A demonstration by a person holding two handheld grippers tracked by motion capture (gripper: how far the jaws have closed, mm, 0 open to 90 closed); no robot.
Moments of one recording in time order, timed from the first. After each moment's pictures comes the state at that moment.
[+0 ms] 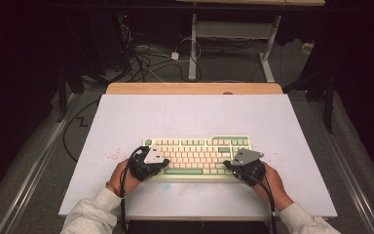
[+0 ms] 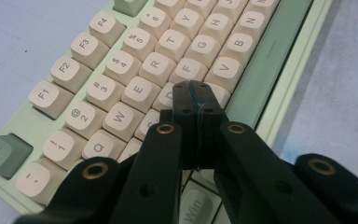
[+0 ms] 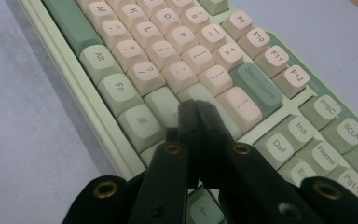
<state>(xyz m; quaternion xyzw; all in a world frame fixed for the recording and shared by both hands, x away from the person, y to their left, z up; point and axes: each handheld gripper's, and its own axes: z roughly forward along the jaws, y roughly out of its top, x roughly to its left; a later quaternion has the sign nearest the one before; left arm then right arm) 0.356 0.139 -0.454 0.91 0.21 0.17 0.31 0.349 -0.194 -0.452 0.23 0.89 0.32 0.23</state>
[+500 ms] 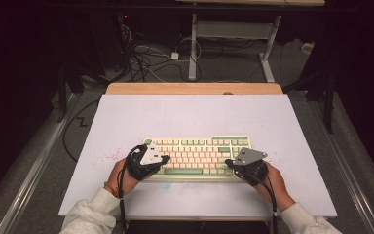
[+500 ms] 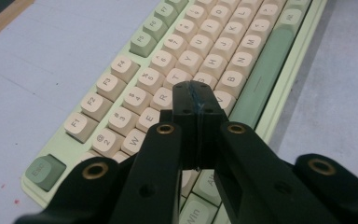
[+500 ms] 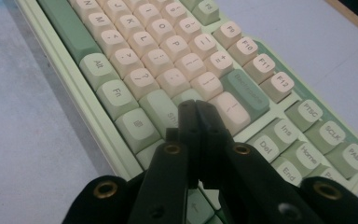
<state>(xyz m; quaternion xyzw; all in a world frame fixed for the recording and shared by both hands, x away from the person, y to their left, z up) 0.346 0.142 -0.435 0.89 0.21 0.20 0.36 0.346 -0.199 -0.444 0.23 0.88 0.33 0.24</state>
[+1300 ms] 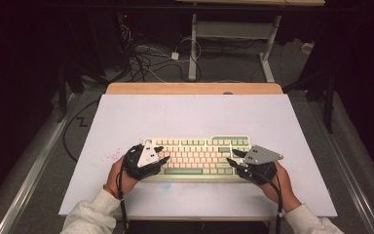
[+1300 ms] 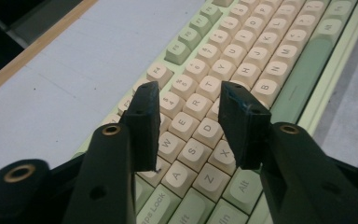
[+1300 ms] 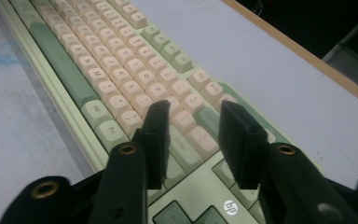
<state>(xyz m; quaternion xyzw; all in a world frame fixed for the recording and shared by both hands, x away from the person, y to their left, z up) 0.345 0.147 -0.441 0.86 0.23 0.25 0.37 0.336 -0.211 -0.425 0.24 0.85 0.39 0.27</state>
